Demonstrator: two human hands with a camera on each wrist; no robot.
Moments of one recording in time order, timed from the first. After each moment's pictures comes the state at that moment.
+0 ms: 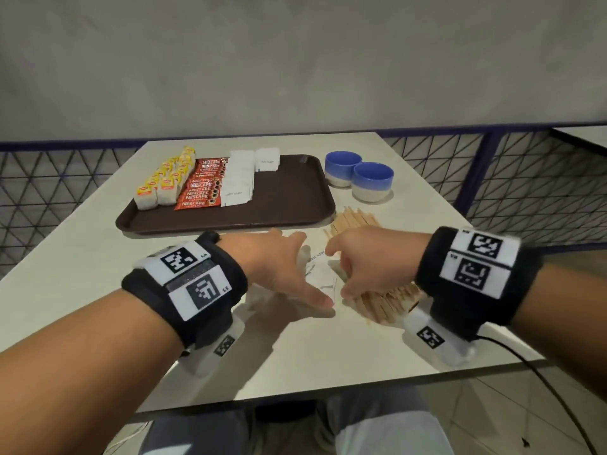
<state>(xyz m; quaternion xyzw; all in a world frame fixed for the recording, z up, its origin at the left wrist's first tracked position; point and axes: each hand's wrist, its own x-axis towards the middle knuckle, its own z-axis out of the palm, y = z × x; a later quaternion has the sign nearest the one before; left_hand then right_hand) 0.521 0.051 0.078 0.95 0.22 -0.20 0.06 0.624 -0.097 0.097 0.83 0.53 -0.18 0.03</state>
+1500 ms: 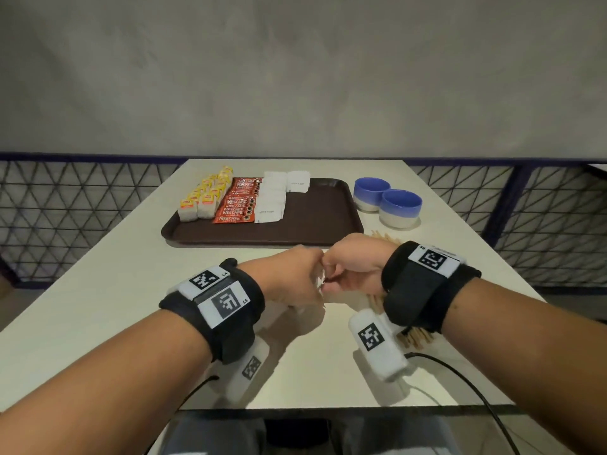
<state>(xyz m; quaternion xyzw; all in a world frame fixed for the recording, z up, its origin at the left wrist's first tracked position) 0.510 0.075 0.057 0.95 0.17 -0.06 0.24 0.607 -0.031 0.083 0.73 0.20 -0.46 -0.47</state>
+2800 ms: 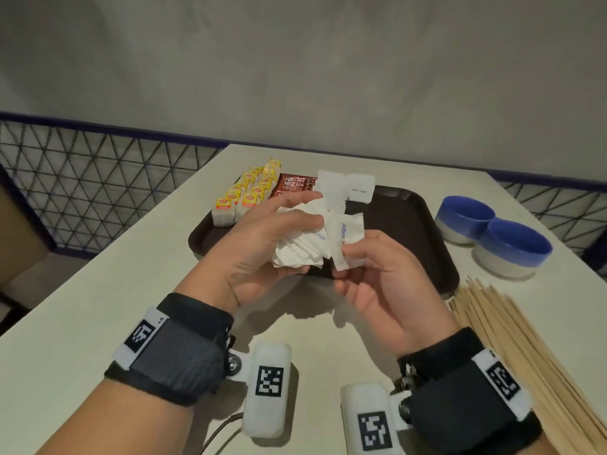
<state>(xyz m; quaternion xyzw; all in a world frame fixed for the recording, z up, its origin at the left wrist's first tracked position) 0.483 0.192 0.073 0.55 0.21 0.27 0.76 0.595 0.066 0.058 0.46 0.20 -0.46 -0.74</state>
